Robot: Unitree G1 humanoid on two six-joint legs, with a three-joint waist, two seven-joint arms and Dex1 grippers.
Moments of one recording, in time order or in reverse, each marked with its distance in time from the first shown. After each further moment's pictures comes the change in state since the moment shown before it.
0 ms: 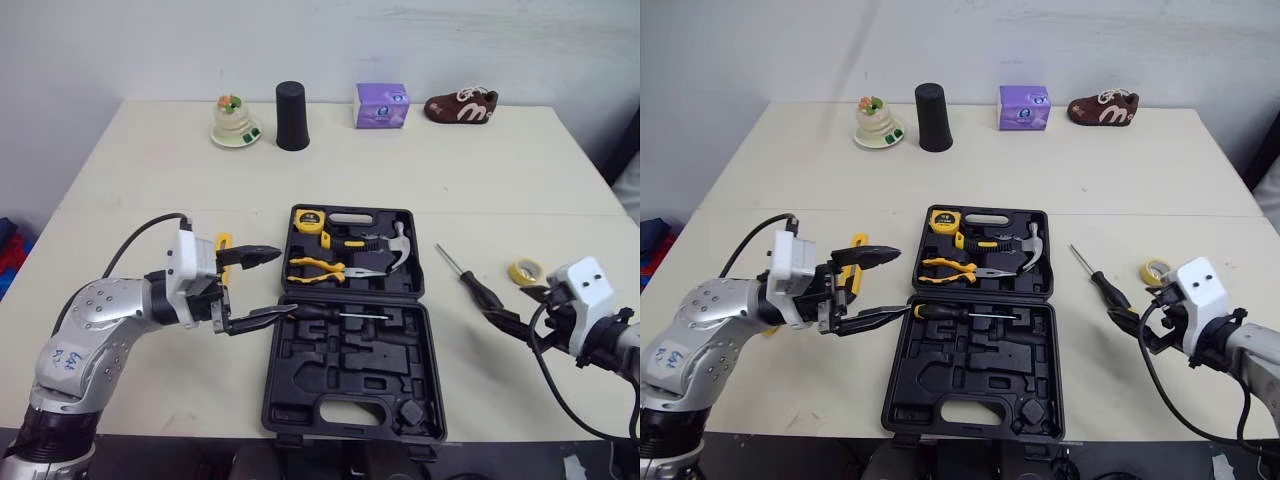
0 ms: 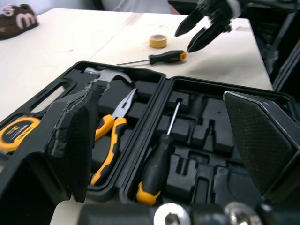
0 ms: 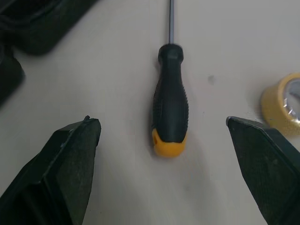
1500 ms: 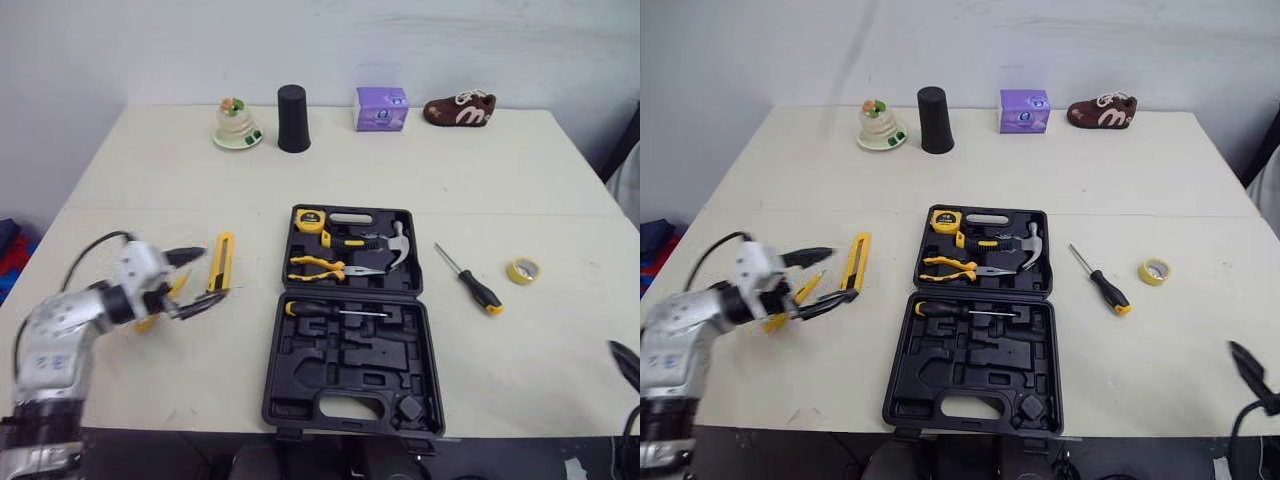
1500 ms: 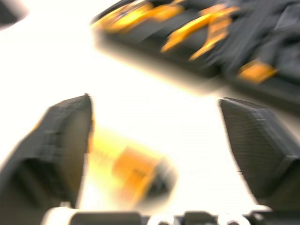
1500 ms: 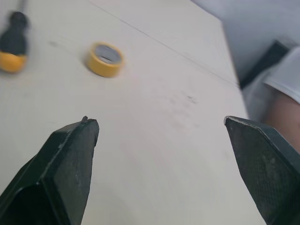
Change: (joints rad) left arm 0.102 0.010 0.305 0.569 0.313 -0.353 0.026; right arm 0.370 0.349 -0.552 0.350 -0.256 -0.918 0.147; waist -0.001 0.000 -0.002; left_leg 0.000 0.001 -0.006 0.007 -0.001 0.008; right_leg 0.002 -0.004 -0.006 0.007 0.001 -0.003
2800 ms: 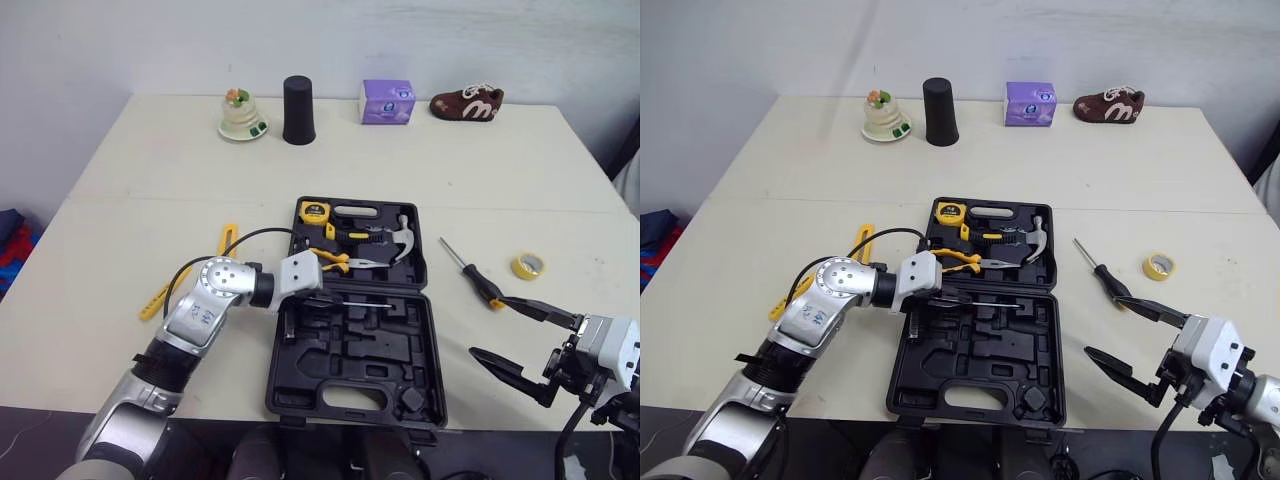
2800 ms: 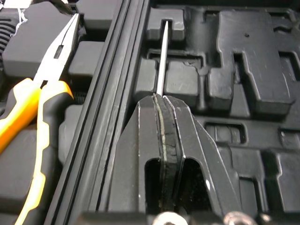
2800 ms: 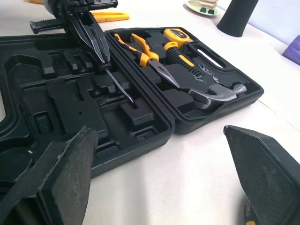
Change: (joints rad) left arm -0.423 -0.258 -0.709 -0.156 0.246 0.264 -0.076; right arm -0.093 -0.106 0.389 -0.470 0.201 0.208 0.290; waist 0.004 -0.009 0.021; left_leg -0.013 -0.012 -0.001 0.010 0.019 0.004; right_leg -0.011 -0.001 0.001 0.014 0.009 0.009
